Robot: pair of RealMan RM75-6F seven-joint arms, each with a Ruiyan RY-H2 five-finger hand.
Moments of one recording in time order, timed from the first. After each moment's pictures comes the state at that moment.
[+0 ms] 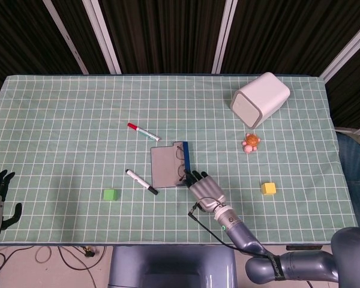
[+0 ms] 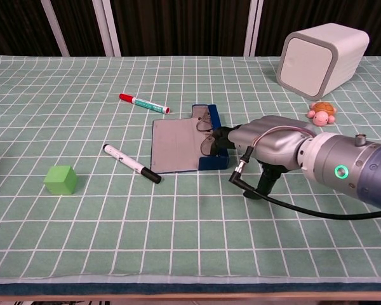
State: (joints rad) left arm -0.08 -1.08 -0.05 -1.82 1.27 1.41 0.18; right arm 0.83 -1.62 0.07 -1.69 -0.91 1.04 -0.79
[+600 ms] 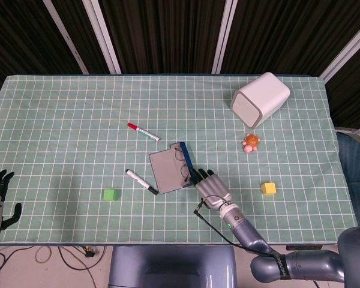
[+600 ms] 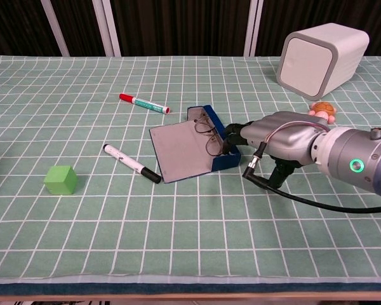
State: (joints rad) left arm -0.07 -1.08 -0.05 -1.82 1.27 1.41 0.19; right arm 0.83 -1.57 0.06 -1.70 -0.90 1.04 -0.80
